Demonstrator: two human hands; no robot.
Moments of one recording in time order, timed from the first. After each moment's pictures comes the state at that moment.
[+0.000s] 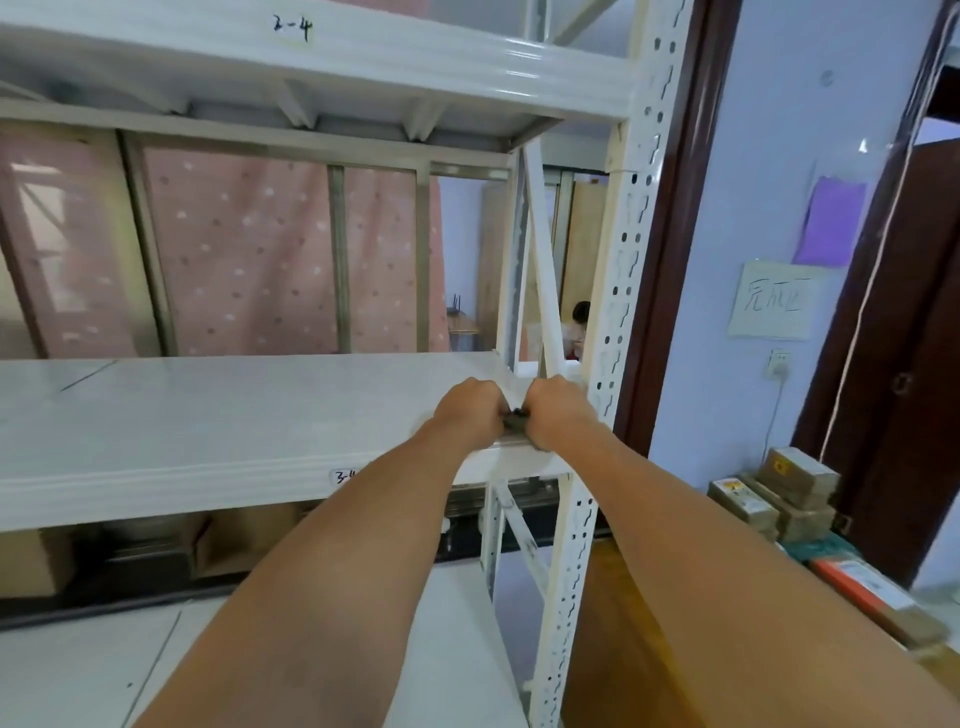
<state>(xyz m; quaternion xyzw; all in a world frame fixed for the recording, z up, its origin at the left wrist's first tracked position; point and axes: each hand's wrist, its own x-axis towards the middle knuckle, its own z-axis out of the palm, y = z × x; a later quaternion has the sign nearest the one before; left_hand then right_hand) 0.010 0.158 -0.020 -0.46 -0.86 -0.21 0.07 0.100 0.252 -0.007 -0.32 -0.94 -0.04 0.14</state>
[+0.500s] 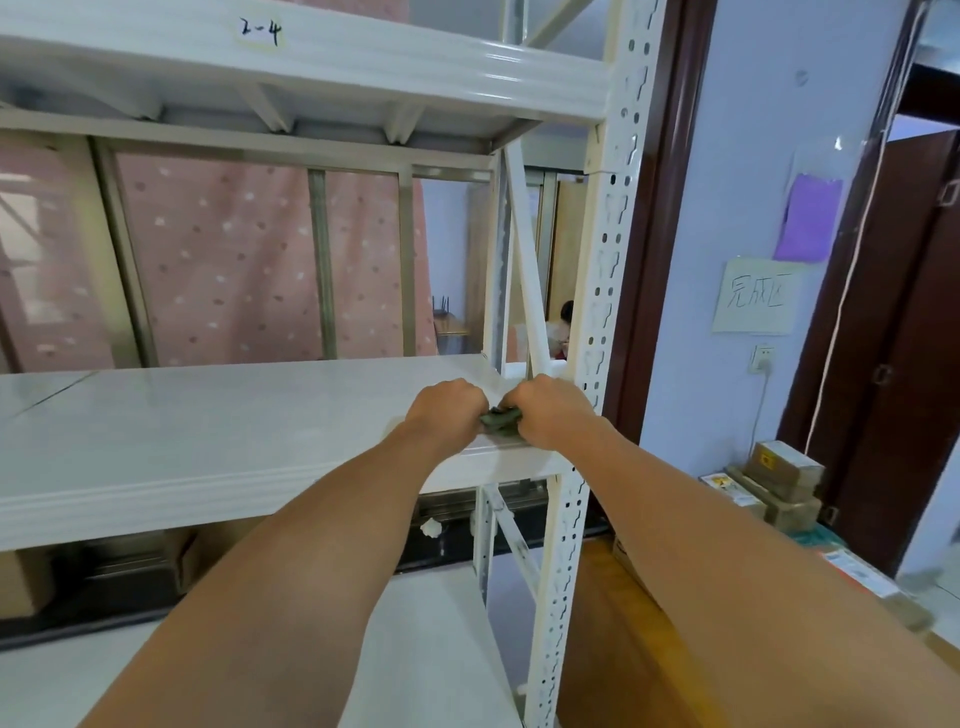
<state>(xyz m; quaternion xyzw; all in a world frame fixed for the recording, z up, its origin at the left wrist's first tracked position) -0.004 0.156 -0.020 -0.52 -0.83 -0.07 0.20 0.114 0.261 0.000 -0.22 -0.96 -0.08 0.13</state>
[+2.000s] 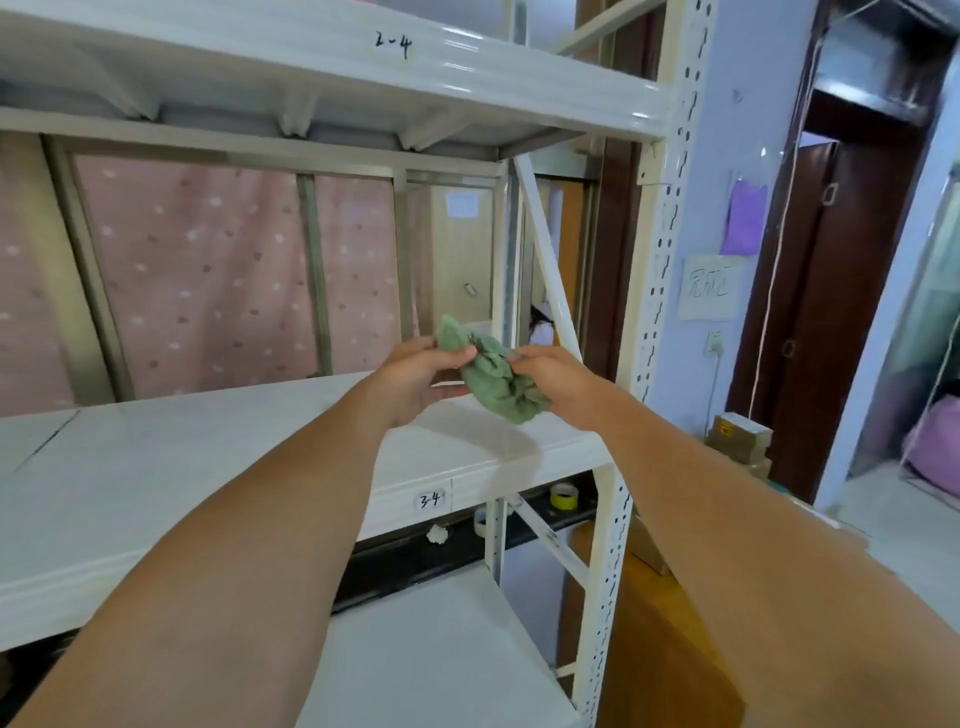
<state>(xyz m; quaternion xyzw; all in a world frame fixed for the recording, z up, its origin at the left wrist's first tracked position) -0.117 0.065 0.029 -0.41 -0.52 -0.65 -0.37 0.045 0.189 0.026 -0.27 -0.71 0.58 0.28</state>
